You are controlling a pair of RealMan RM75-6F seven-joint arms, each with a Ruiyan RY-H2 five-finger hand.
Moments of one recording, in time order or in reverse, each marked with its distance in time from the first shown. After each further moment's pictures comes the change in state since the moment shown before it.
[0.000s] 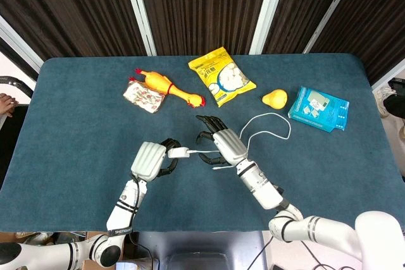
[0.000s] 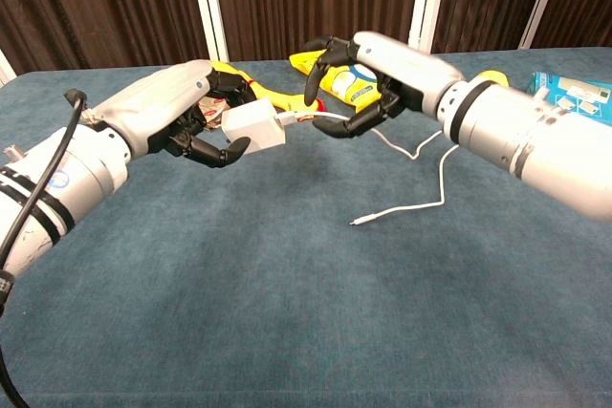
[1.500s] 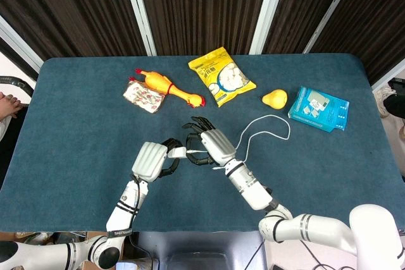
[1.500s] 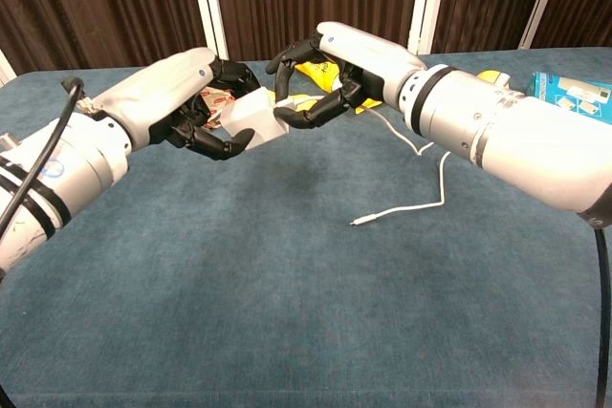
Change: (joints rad) left arm -0.012 0.028 0.003 -0.074 -0.012 0.005 0.014; right arm 0.070 -0.015 0.022 -0.097 0.145 -0.020 -0.096
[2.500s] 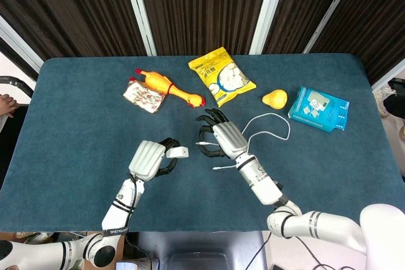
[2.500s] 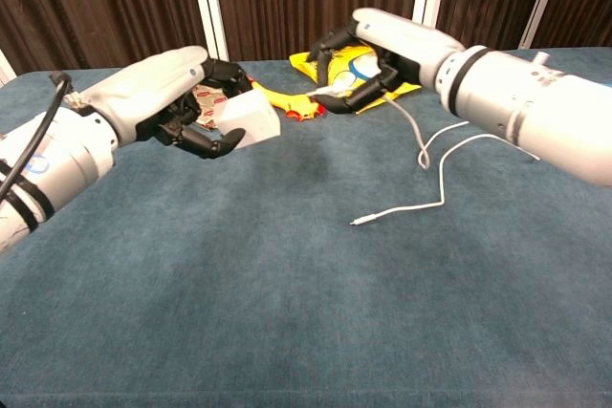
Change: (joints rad) left arm 0.000 0.046 0.014 0.012 0.014 -0.005 0.006; right arm -0.019 0.080 -0.014 0.000 0.034 0.007 -0.080
